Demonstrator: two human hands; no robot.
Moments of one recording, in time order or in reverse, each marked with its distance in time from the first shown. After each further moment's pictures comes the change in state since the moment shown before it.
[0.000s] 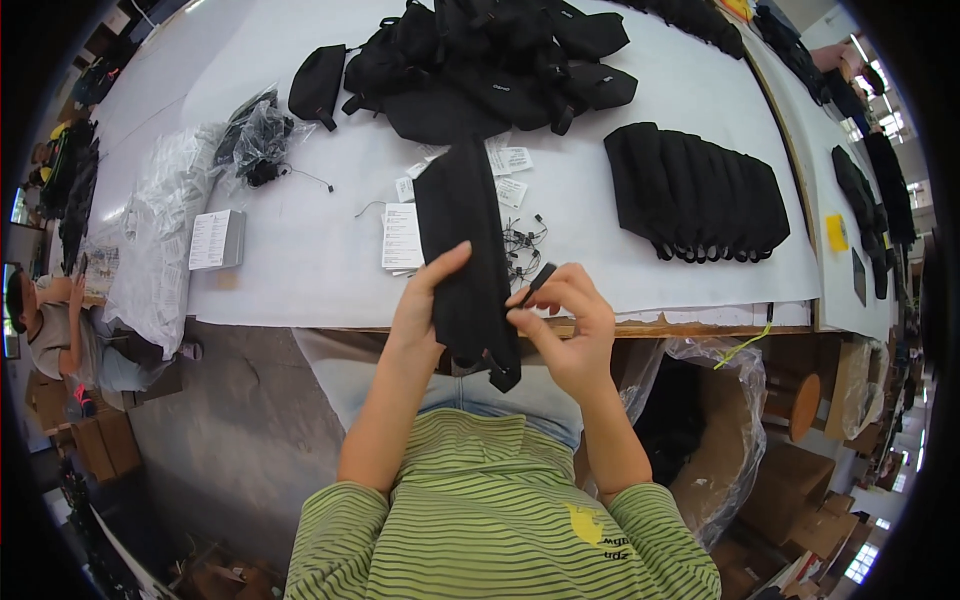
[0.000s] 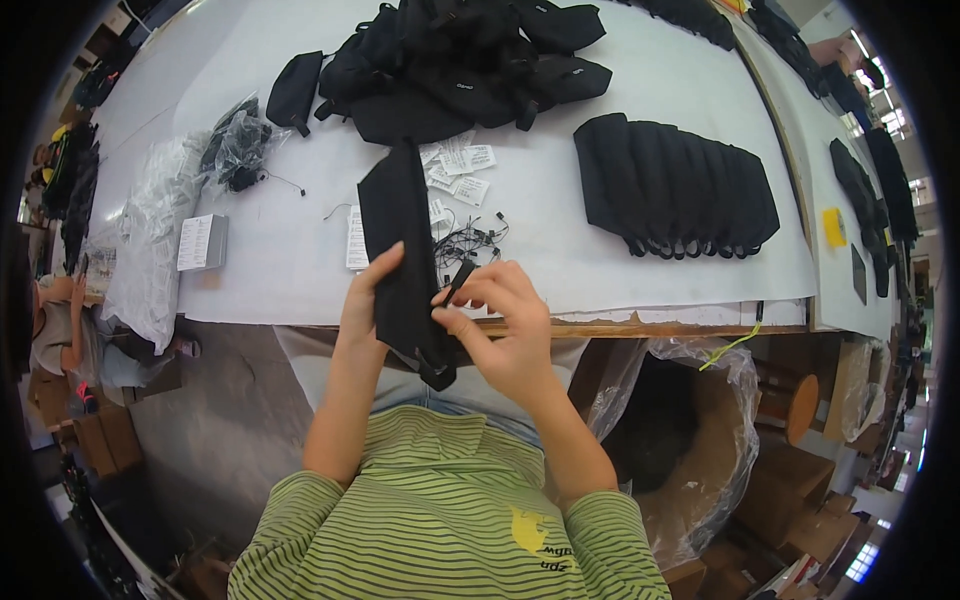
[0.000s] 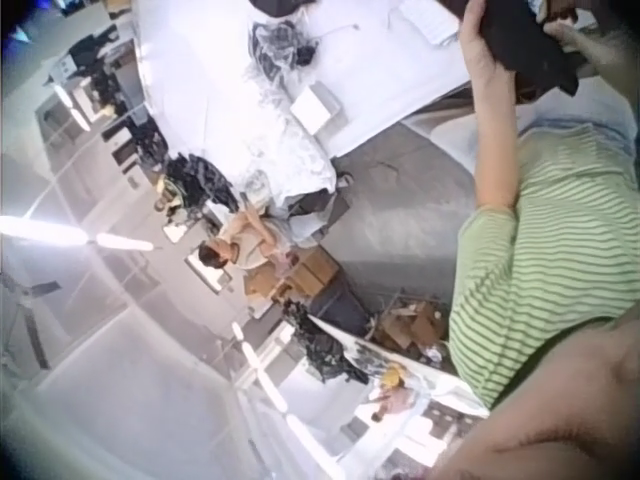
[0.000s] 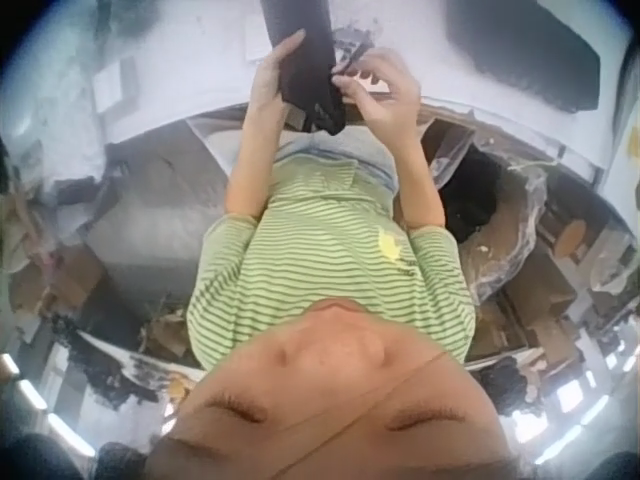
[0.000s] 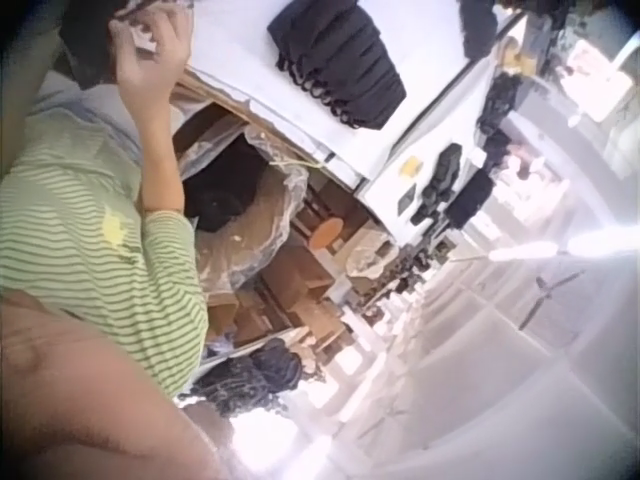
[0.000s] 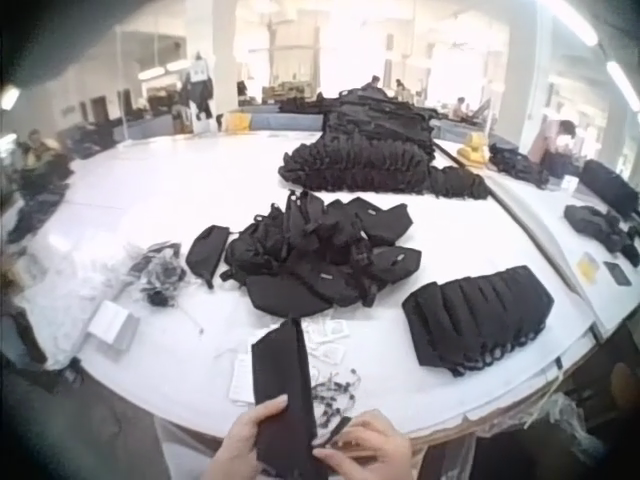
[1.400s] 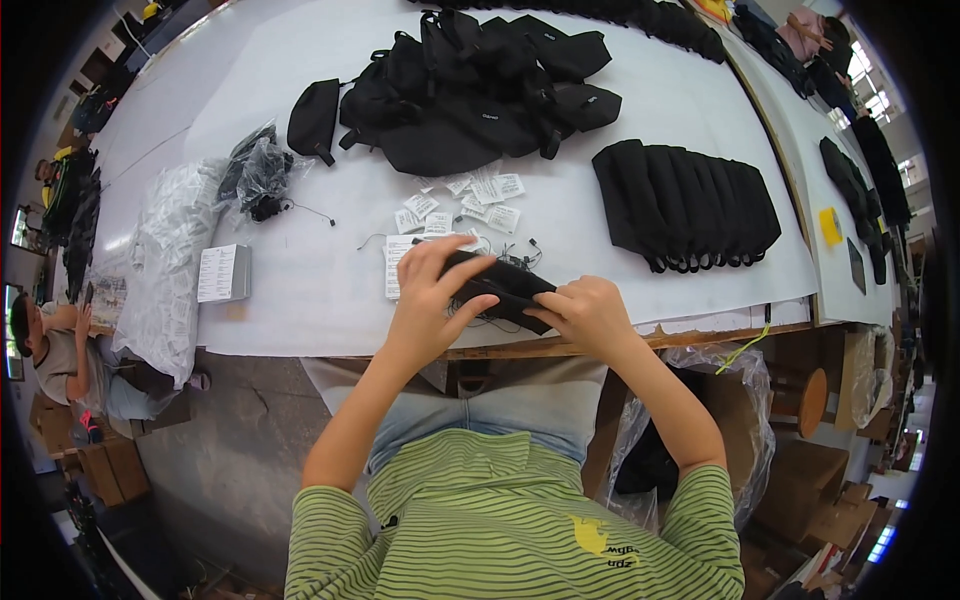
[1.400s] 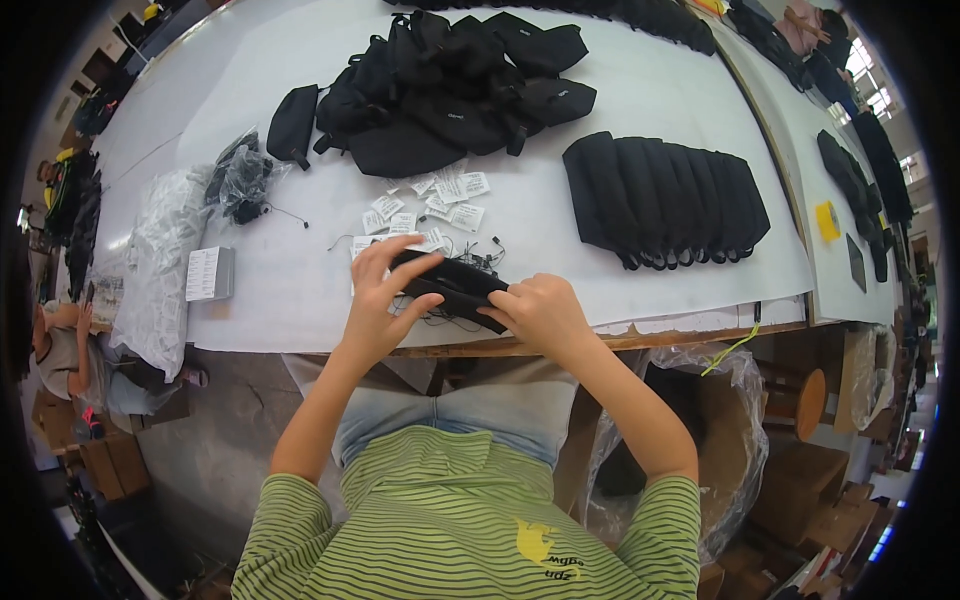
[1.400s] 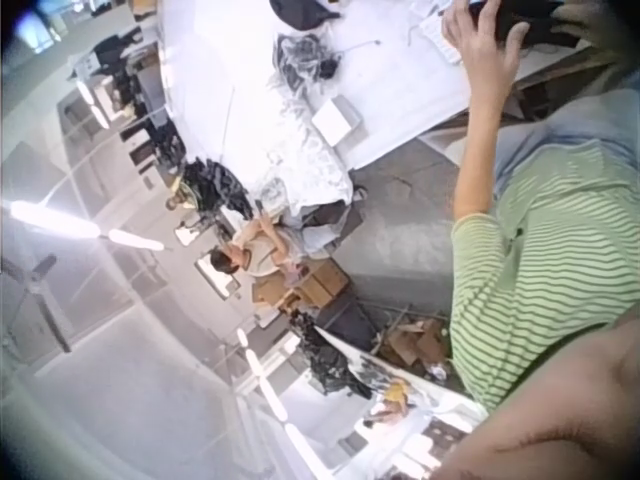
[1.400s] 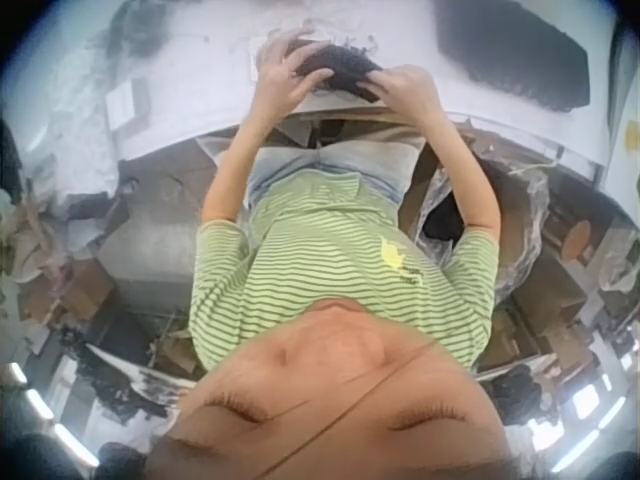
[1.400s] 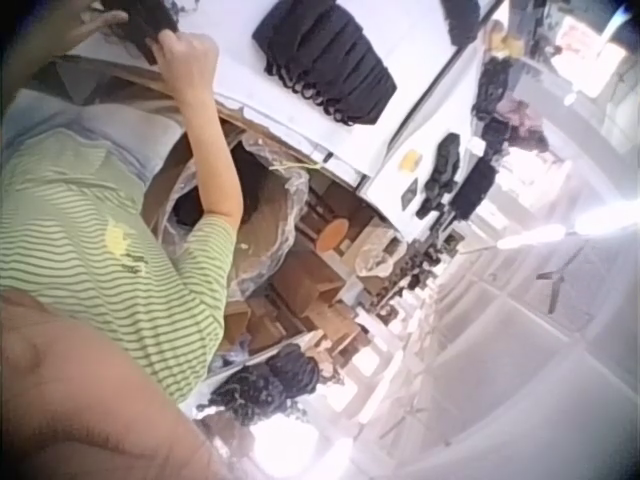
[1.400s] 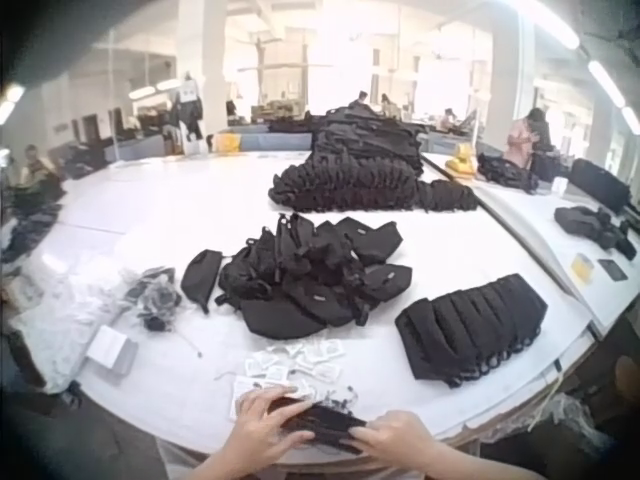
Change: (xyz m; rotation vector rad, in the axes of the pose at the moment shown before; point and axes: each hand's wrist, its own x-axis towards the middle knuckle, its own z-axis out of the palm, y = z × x) left_hand 0.012 0.021 -0.006 1.916 -0.308 1.188; right_hand 0.024 0.072 -0.040 -0.827 -0.361 -0.465
